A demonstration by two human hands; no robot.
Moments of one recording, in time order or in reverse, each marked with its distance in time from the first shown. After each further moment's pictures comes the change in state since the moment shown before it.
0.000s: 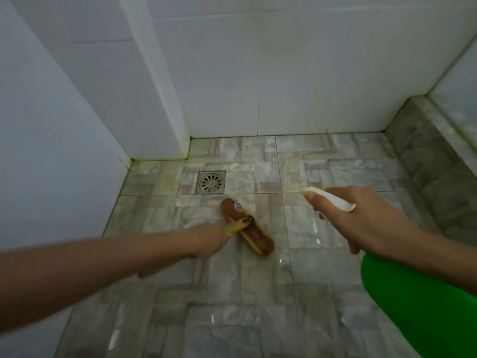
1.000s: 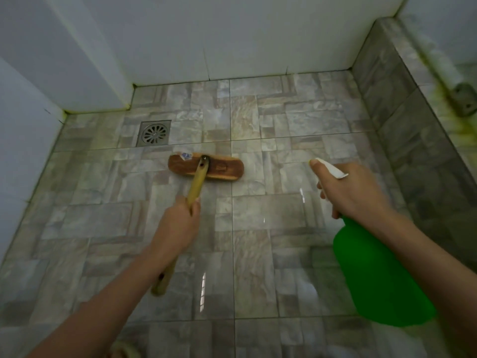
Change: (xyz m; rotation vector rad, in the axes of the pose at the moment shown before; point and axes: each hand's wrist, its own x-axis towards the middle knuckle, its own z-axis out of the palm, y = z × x) left_hand 0.002 0.104 0.104 -0.486 0.569 -0.265; right_hand -0.015 0.172 0.011 0.119 0.159 0.267
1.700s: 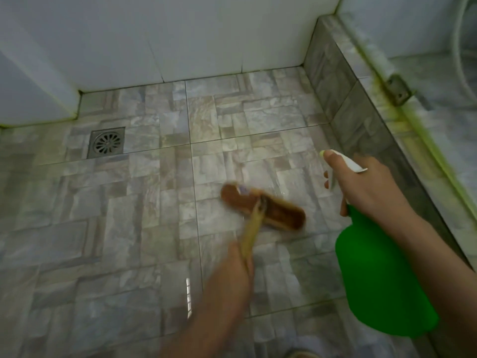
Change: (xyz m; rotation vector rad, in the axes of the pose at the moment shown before) left_hand -0.115 0.089 0.086 0.035 -0.409 0.096; right_hand -0.024 0.036 -0.062 0.121 0.145 0.229
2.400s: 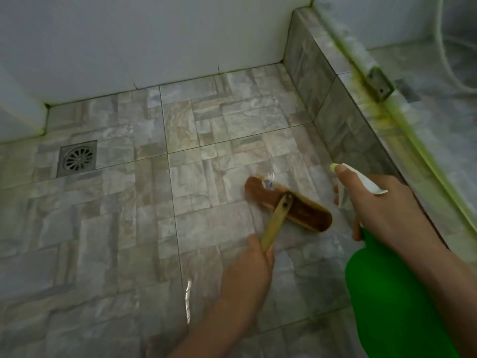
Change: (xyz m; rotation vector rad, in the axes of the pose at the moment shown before) left_hand 0.032 0.064 0.013 0.089 -0.067 0.126; right_hand -0.001 0.029 -0.028 0.076 0.007 0.044
